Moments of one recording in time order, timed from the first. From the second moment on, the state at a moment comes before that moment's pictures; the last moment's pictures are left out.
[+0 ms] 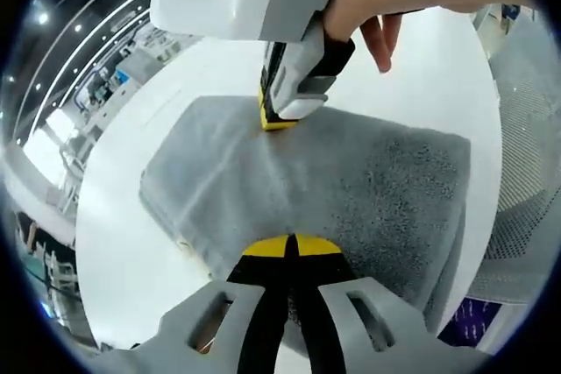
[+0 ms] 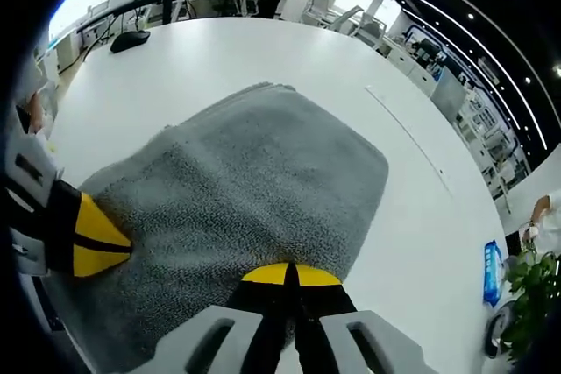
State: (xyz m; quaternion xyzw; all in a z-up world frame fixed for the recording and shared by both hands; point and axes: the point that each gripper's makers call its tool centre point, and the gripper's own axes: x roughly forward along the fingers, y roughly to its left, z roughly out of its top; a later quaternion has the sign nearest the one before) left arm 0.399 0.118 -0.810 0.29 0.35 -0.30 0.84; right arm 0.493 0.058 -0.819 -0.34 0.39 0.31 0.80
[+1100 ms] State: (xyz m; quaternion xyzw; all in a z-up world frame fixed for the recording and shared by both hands) left arm 0.402 0.120 -0.811 0.30 0.34 -0.30 0.84; right arm 0.486 0.051 -0.820 -0.33 0.39 0.31 0.81
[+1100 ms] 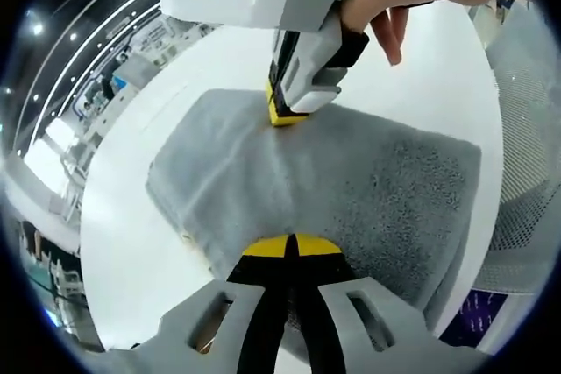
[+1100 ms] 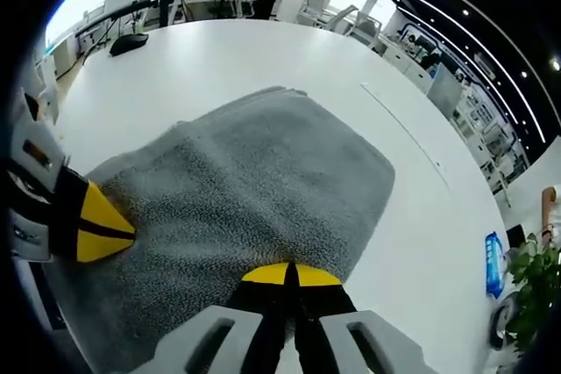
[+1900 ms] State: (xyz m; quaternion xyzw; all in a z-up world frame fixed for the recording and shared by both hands) left arm 0.395 0.127 -0.810 0.30 0.34 -0.30 0.84; right arm 0.483 0.051 -0.820 -0.32 0.38 0.30 0.81
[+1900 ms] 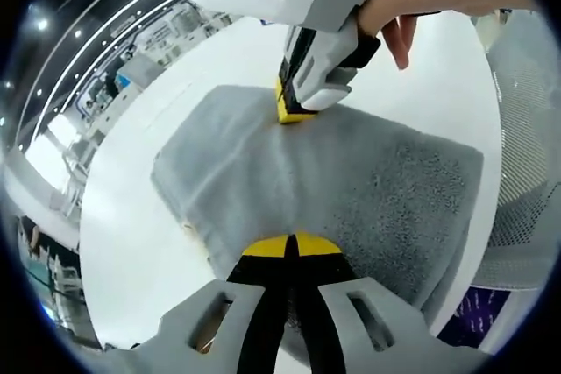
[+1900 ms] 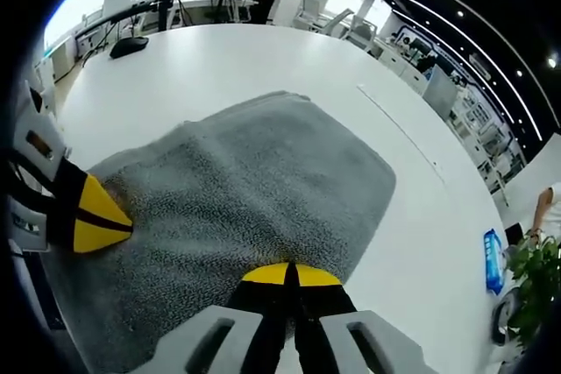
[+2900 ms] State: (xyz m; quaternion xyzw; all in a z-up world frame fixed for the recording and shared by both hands) left arm 0.394 0.135 -0.803 0.12 0.29 -0.28 0.91; right arm 0.477 0.053 -0.817 -0.25 0.35 0.32 0.84
